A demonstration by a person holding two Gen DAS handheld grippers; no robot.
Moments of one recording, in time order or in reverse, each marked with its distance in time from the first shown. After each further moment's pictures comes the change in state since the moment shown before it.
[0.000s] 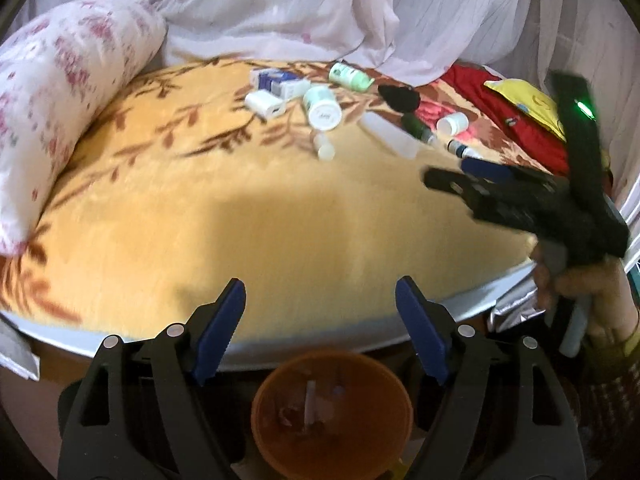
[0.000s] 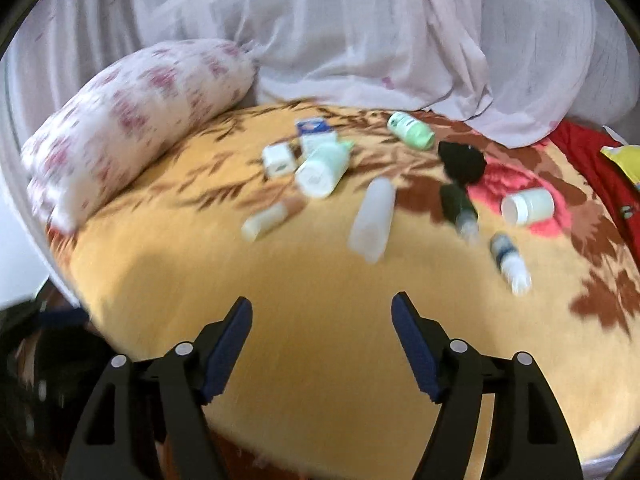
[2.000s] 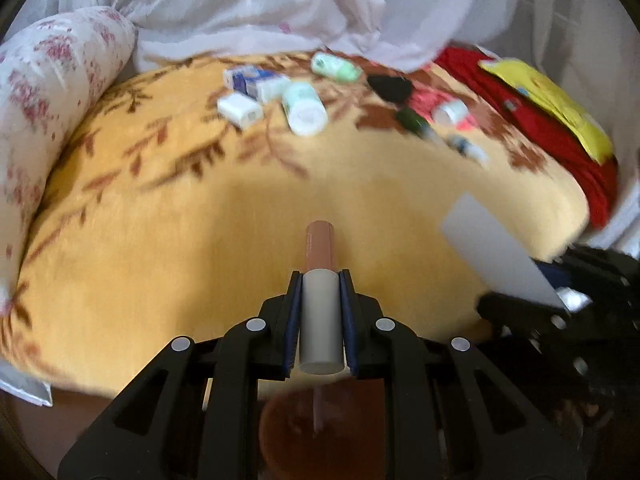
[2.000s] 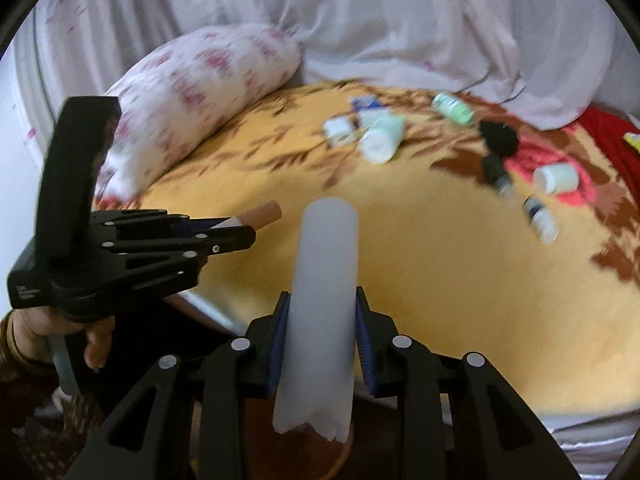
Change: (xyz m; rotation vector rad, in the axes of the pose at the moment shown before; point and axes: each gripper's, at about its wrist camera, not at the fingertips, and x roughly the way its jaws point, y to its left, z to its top) left arm 0.020 -0.005 0.018 0.081 0.089 -0.032; right arm -0.053 0.038 -0.052 -0.037 0.098 0.175
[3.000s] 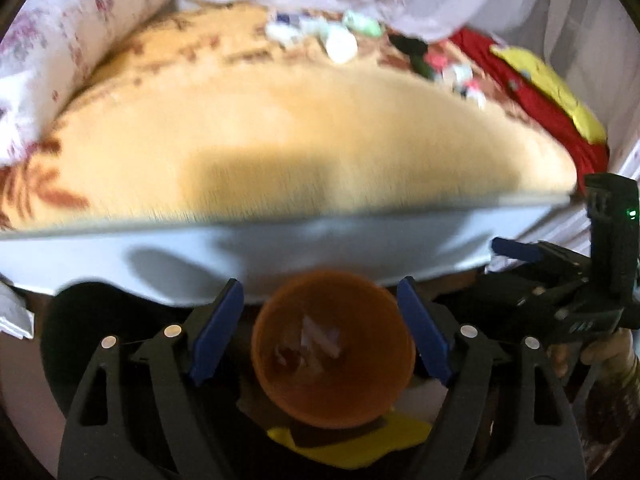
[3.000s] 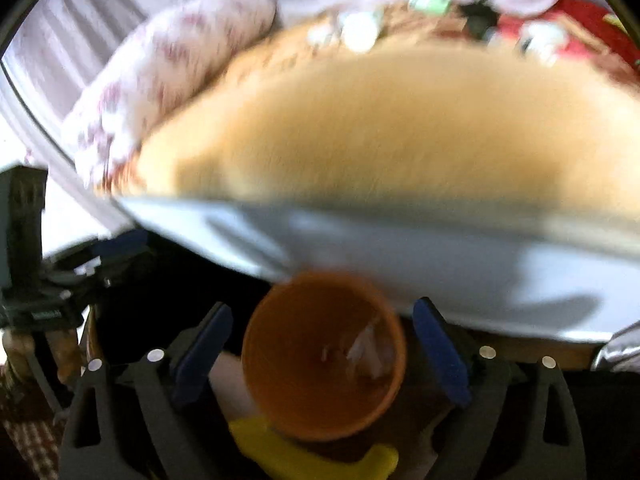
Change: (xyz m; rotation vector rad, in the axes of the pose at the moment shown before) left arm -0.034 0.017 -0.087 -0.137 0.044 0.003; right arm 0.013 -0.007 -0.077 0.204 0.085 0.068
